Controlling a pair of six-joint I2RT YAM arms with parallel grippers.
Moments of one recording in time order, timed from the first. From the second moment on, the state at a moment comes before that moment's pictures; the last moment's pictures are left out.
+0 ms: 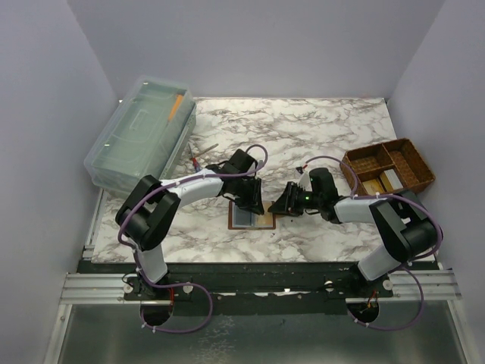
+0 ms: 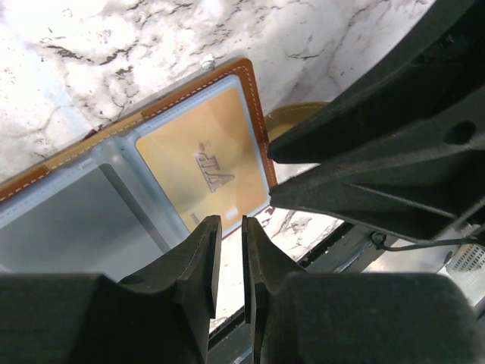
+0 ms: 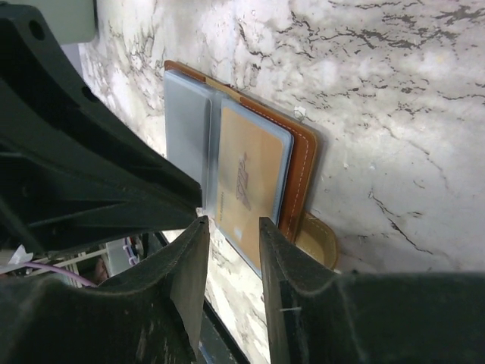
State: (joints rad) left arm -0.70 1.77 1.10 -0.37 0.45 -0.59; right arm 0.44 1.58 0.51 0.40 -0.63 0.77
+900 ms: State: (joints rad) left arm -0.68 1.80 1.00 -0.29 0.43 -0.62; right arm 0.44 1.58 0.50 0.37 -0.63 0.76
